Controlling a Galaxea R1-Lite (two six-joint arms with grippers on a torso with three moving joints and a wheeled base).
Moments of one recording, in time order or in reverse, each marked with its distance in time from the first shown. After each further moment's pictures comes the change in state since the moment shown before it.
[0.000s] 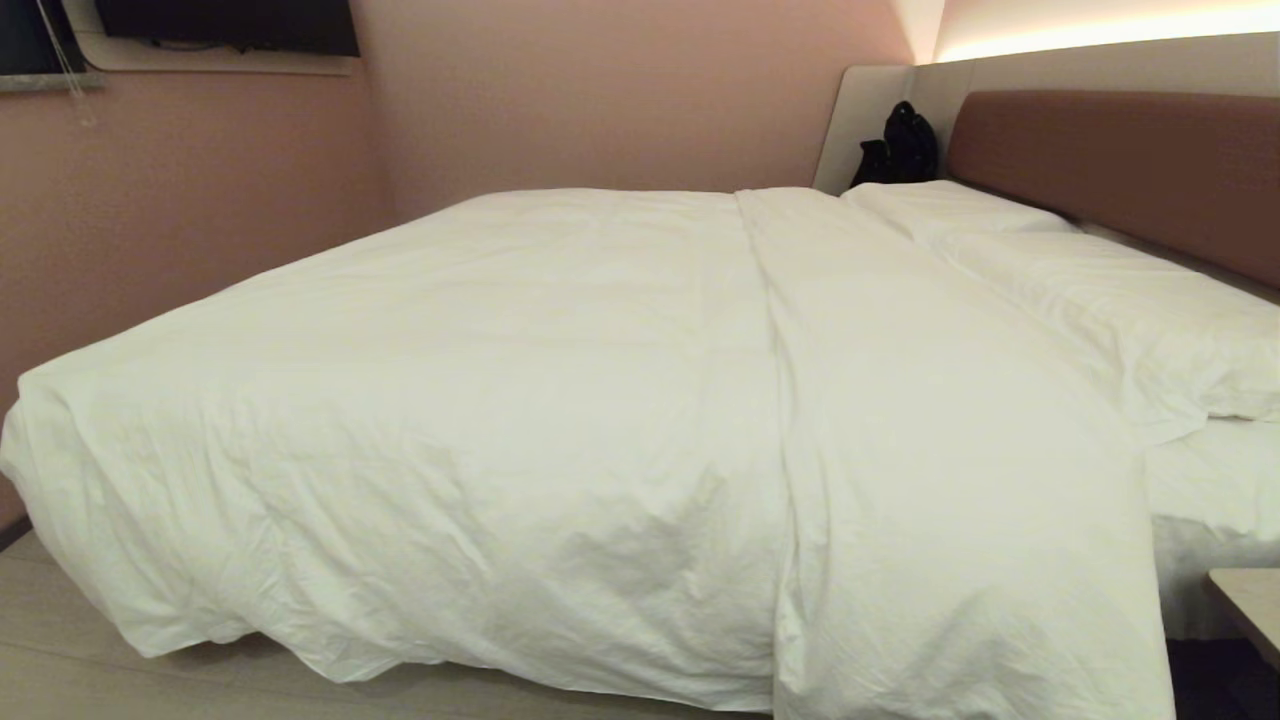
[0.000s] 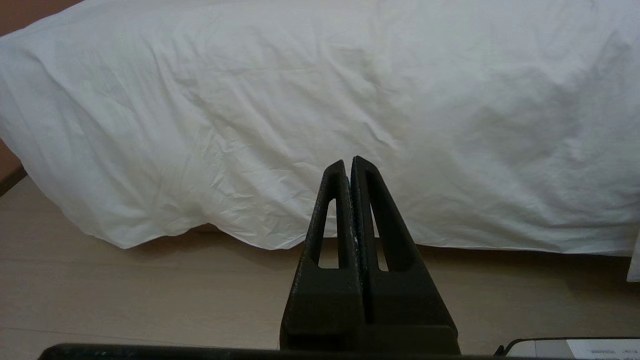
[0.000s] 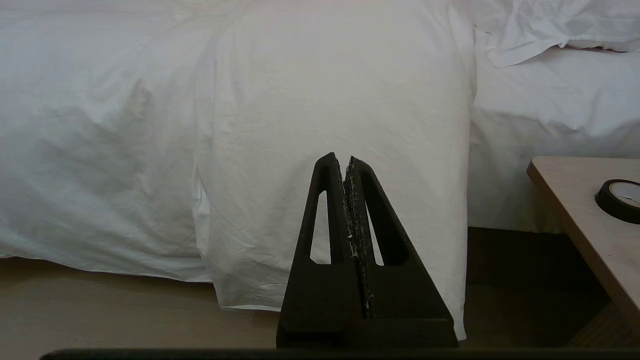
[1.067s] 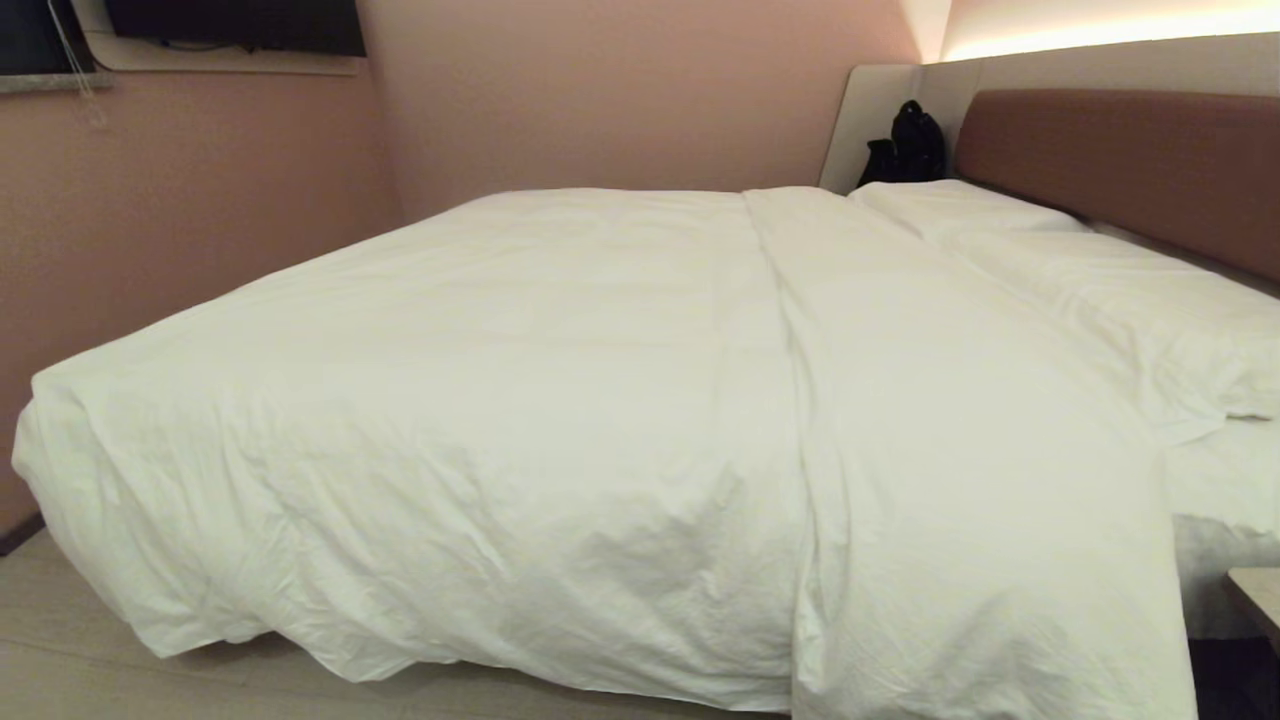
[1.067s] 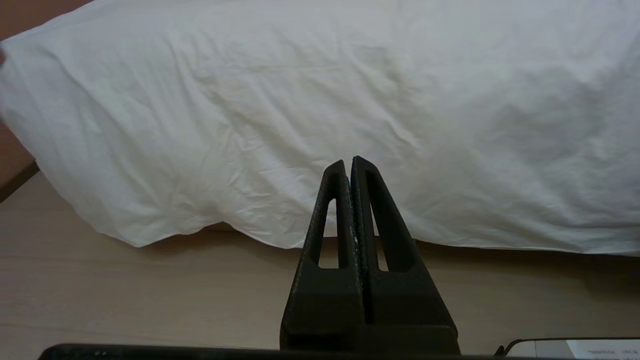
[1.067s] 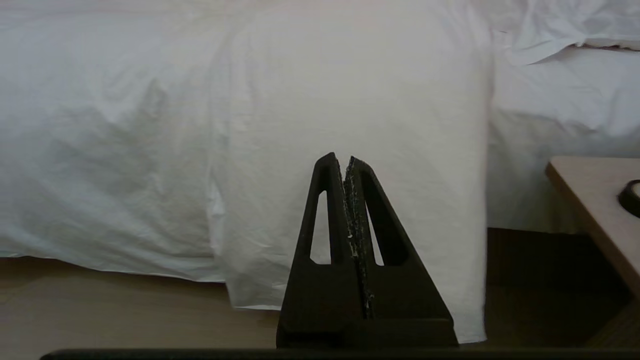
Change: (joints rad) left arm 0.000 0.000 0.000 0.000 0.000 -0.001; right arm 0.000 0.000 0.000 0.000 0.000 0.000
